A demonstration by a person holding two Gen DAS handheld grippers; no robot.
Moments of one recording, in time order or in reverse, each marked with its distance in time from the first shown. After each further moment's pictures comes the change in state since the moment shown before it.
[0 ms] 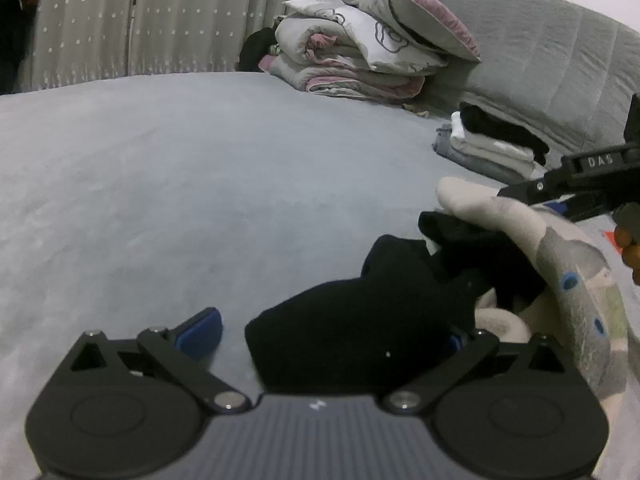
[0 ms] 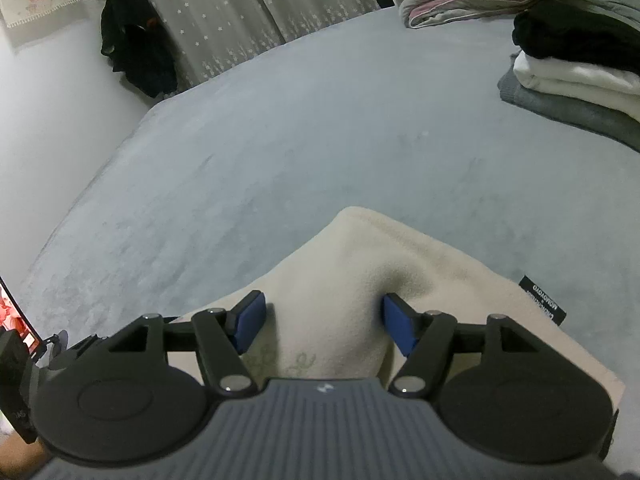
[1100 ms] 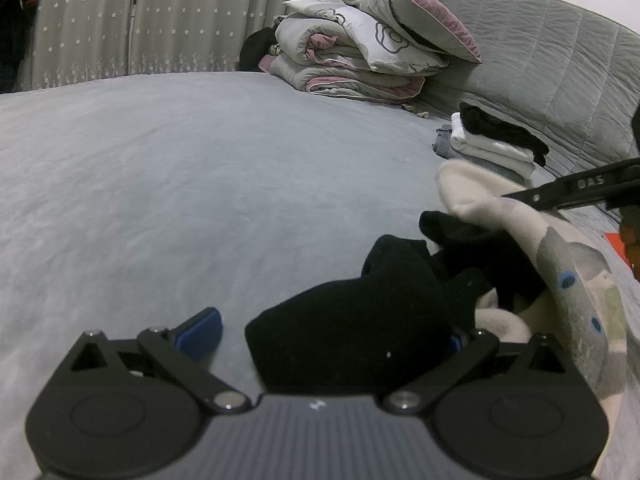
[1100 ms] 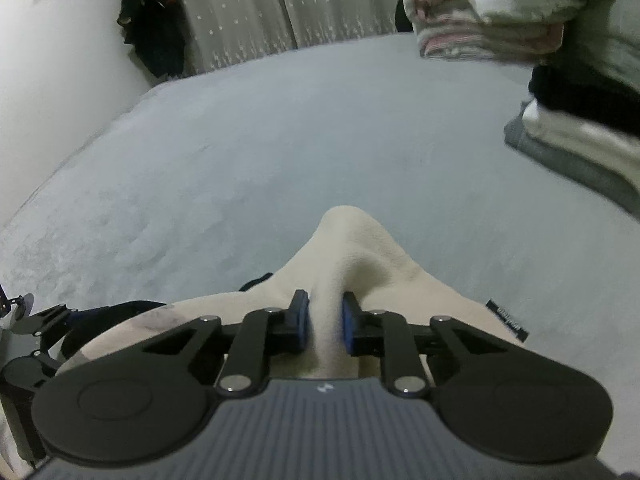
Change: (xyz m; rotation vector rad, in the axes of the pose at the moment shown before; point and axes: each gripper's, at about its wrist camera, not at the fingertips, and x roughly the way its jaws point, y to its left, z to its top) left arm 0.001 0.000 0.000 -0.005 -0.001 -0.008; right arm -0.003 0.018 -0.005 -0.182 -0.049 -0.087
